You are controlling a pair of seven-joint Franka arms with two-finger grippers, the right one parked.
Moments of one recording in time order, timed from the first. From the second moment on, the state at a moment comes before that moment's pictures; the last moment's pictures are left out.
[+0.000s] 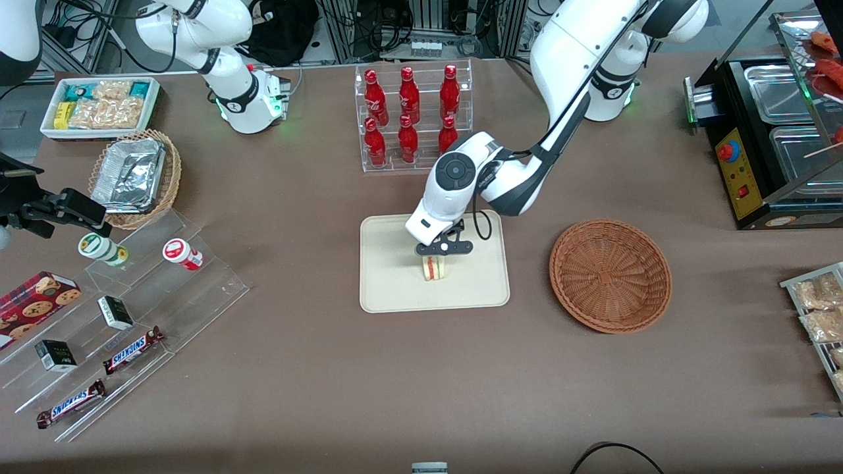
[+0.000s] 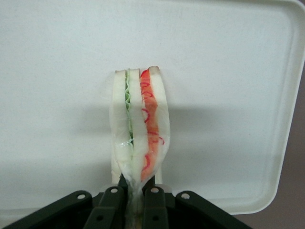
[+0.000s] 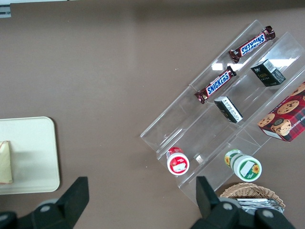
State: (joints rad) arm -0.59 0.61 -0.24 -1.75 0.00 2.40 -0.86
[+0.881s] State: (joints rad) arm -0.57 0.39 -0.14 -1.71 0.00 2.12 -0.86
